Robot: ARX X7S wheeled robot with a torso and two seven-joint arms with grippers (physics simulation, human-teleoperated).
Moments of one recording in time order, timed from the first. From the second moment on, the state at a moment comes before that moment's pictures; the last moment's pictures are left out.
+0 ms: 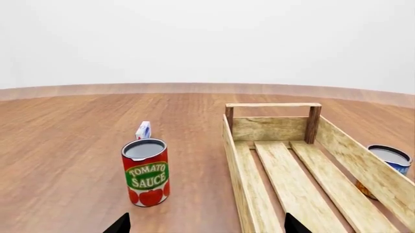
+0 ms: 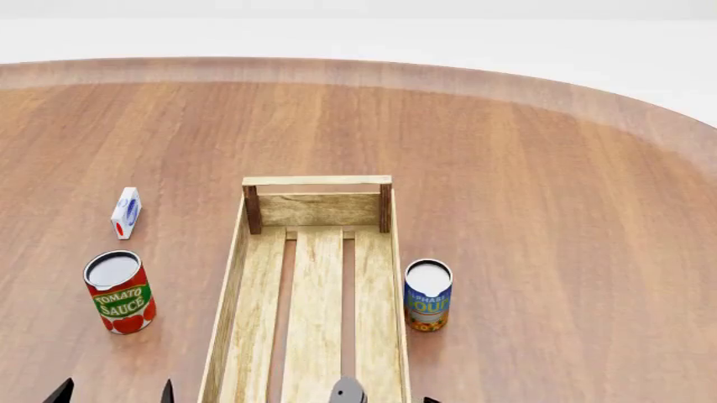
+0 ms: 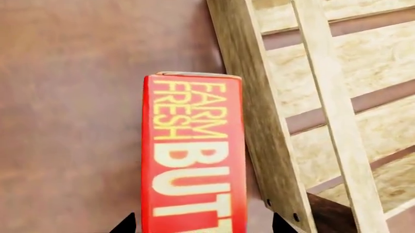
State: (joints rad) left arm -0.05 -0.24 0.27 -0.04 -0.25 0.02 -0.27; right arm 0.98 0.59 -1.38 -0.11 0.46 0.92 -0.41
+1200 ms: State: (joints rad) left arm -0.04 -0.27 0.29 0.00 -0.28 0.01 -0.29; right arm 0.87 0.55 -1.34 0.07 0.50 0.79 -0.37
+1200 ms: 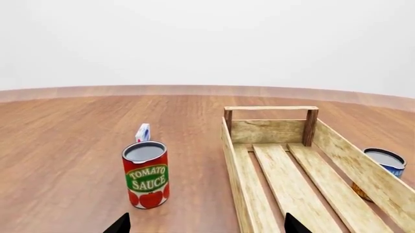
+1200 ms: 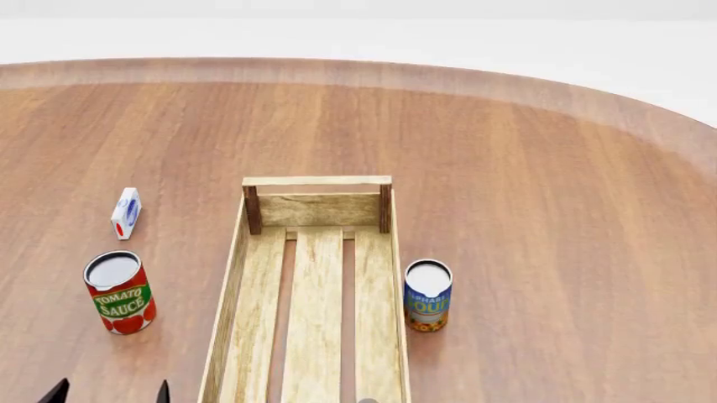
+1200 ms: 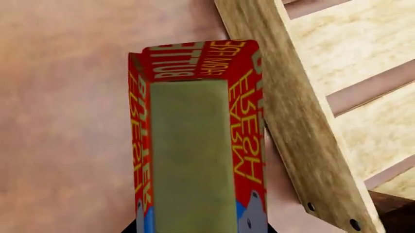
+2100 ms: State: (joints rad) left arm -0.08 -0.26 0.30 -0.05 -0.30 0.03 -0.30; right arm 1.03 0.75 -1.06 -0.49 0.86 1.35 -0.19
